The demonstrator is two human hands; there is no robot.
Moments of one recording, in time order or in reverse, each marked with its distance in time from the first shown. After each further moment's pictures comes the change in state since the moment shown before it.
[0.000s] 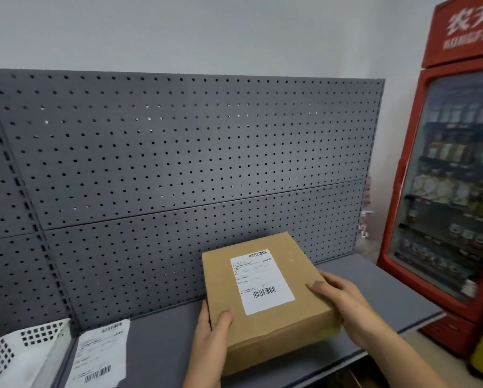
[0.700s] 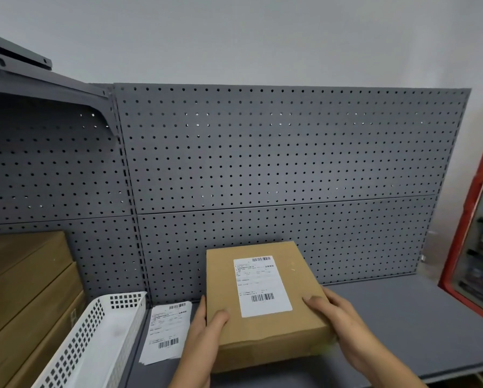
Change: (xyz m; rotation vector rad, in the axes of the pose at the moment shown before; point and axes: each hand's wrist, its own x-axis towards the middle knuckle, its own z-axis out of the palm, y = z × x) left_hand -0.008 0.015 -0.123 -0.015 0.085 -0.005; right_hand -0.026 0.007 0.119 0.041 -0.223 0.021
